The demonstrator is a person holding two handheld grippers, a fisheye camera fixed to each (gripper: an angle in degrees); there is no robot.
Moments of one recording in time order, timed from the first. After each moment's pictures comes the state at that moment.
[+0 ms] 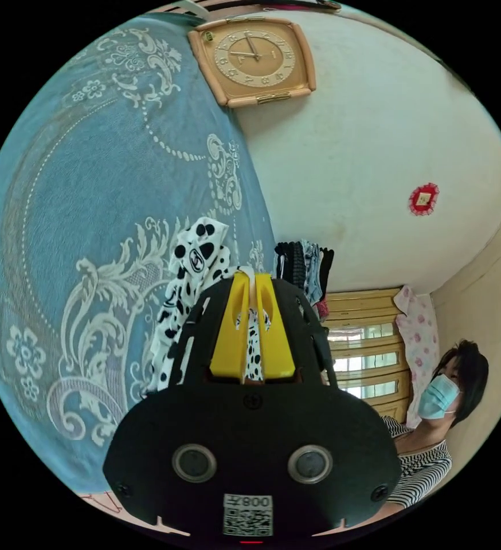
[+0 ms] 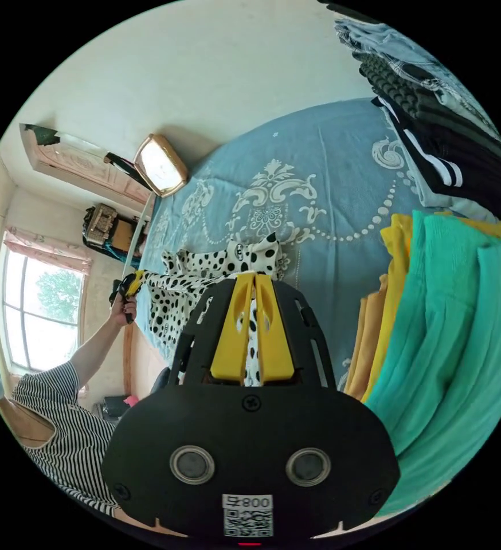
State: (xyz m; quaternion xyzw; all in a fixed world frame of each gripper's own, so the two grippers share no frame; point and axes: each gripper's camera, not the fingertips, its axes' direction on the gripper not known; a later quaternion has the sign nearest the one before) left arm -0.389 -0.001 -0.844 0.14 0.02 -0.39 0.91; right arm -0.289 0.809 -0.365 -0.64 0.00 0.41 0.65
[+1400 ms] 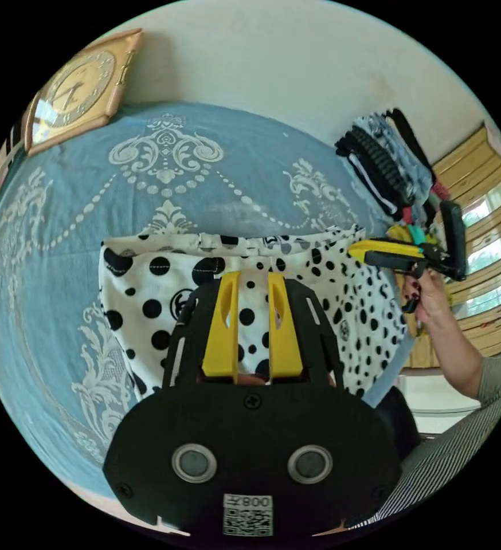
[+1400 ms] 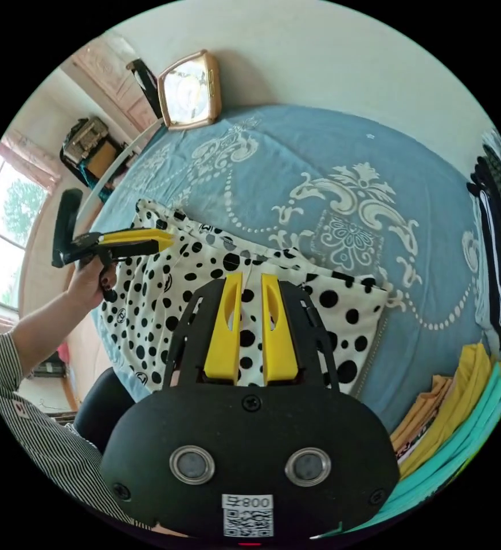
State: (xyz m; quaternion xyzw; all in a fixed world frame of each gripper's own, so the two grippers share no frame) left arm -0.463 -0.122 -0.519 -0.15 -0.31 -0.13 0.93; right arm -0.461 0.971 0.001 -0.72 -0.04 0.19 0.67
